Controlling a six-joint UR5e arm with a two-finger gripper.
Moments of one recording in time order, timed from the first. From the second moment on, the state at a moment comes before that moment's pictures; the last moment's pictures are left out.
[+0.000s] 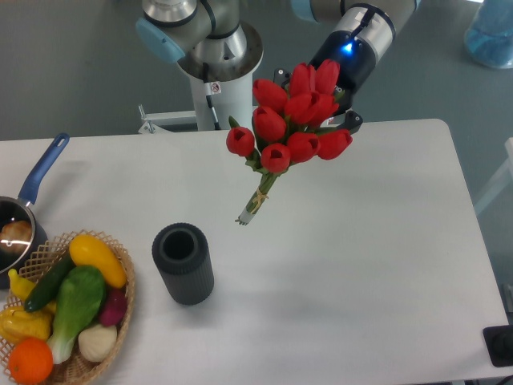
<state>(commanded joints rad) 2.86 -1.60 -1.88 -0.79 0.20 1.01</state>
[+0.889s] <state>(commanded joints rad) 2.85 -1.59 -1.81 -0.80 0.50 0.98</state>
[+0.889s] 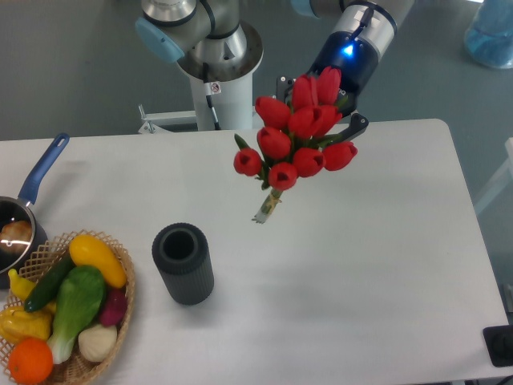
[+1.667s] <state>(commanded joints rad) 2.70 -1.68 -1.80 -0.83 1.27 1.00</state>
